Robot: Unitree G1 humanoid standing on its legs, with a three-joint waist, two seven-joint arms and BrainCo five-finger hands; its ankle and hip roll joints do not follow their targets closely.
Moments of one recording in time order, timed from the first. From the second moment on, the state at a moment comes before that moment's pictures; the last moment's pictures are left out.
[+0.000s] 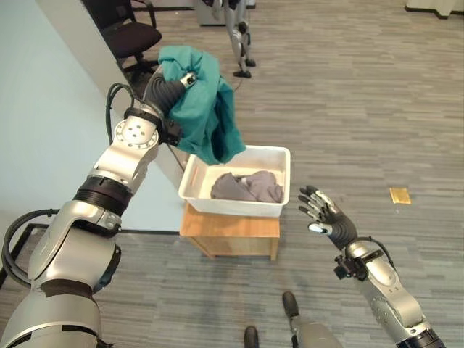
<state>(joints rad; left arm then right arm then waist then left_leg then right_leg) -1.04 0.78 -0.55 0.65 -0.55 -0.11 0.07 0.03 -0.41 0.26 -0.14 0.57 -0.08 0.14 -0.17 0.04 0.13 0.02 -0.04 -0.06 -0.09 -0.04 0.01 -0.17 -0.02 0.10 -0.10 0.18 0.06</state>
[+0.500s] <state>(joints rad) -1.10 0.77 -0.62 0.72 -0.48 -0.11 0.08 0.02 -0.44 0.19 -0.15 0.51 -0.14 0.06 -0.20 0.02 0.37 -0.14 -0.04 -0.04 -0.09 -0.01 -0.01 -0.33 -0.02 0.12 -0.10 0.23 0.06</state>
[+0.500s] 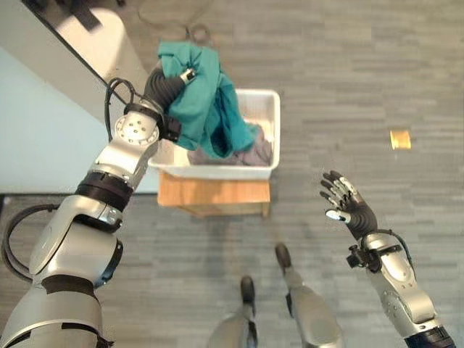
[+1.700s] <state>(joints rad) -0.55 0.67 -0.19 0.13 -0.43 -0.17 0.13 0.05 -0.46 0.09 -0.22 0.43 -0.14 0.07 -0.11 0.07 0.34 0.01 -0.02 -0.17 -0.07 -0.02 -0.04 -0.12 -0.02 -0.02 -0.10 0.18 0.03</state>
